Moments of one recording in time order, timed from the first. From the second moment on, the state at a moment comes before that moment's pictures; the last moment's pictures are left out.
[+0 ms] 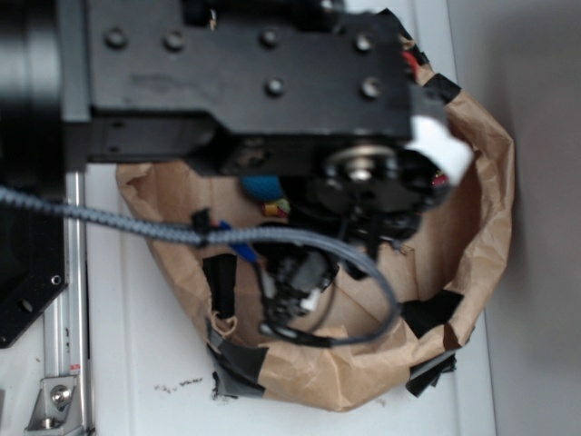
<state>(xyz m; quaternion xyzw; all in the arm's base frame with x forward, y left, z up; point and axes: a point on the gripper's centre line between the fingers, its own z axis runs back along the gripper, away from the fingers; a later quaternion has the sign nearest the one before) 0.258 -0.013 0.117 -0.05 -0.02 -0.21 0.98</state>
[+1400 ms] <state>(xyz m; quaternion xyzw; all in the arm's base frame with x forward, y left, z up) 0.253 -0.023 0.098 -0.06 -0.03 -0.28 0.96</state>
